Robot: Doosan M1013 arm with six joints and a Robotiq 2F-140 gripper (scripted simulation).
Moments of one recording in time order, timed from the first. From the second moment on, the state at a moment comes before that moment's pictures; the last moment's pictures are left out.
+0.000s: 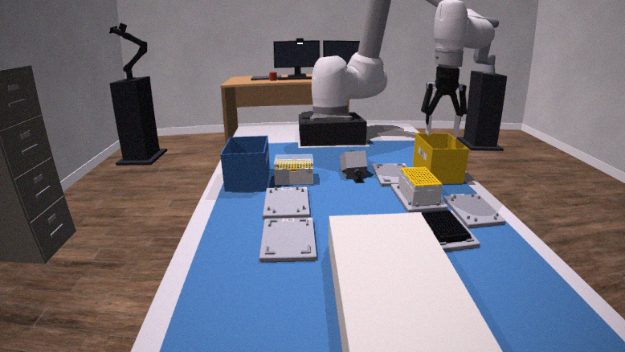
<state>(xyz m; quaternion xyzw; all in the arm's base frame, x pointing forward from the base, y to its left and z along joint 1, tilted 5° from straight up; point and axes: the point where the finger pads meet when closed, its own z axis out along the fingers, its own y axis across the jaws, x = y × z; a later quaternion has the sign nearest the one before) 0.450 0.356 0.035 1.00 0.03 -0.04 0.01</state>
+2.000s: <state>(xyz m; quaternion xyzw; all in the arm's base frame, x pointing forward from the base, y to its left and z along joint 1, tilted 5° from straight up) 0.590 0.263 0.042 1.00 0.05 -0.04 0.01</state>
